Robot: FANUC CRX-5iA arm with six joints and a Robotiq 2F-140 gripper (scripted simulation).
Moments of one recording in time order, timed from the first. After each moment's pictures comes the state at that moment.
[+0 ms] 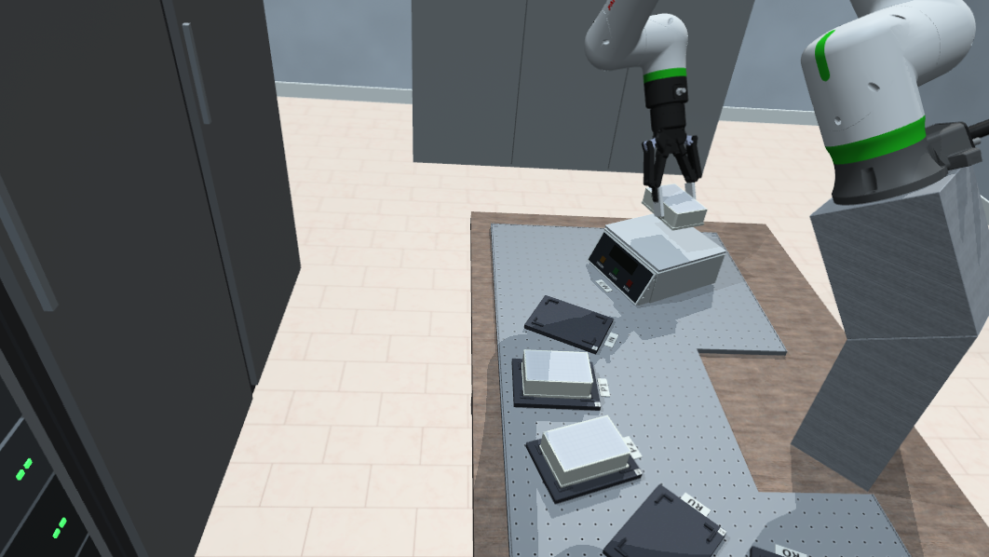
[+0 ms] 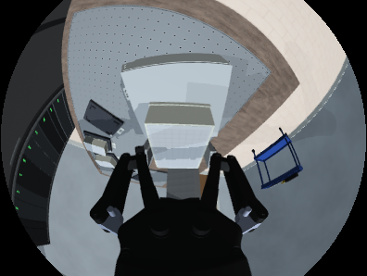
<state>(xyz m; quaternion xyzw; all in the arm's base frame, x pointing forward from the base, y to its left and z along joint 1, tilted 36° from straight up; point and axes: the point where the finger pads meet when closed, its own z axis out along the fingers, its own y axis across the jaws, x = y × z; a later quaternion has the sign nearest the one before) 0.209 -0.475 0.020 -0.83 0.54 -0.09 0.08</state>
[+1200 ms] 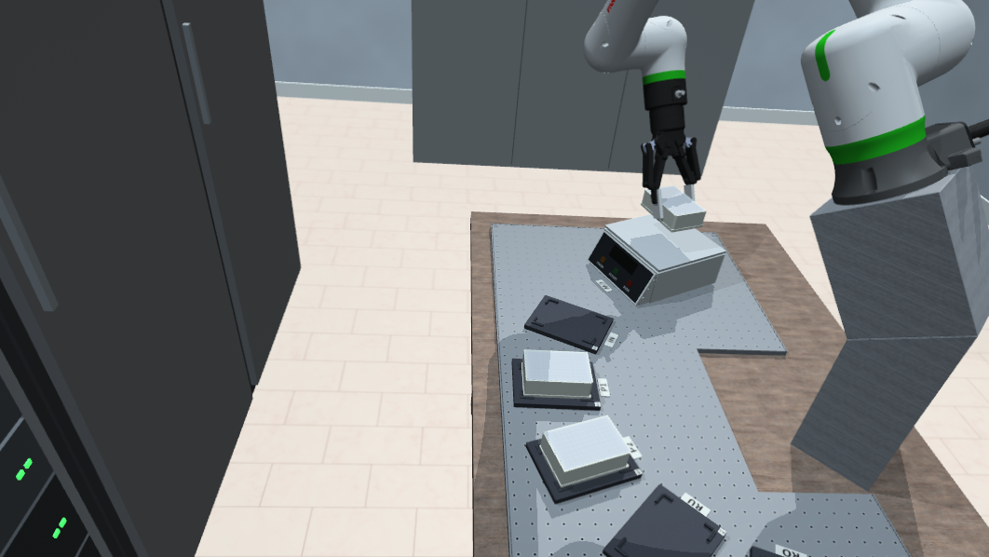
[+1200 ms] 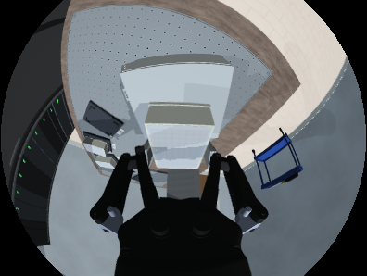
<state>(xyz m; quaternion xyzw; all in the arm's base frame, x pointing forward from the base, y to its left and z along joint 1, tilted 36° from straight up) 0.212 -0.477 0.017 -0.83 0.54 -0.09 0.08</state>
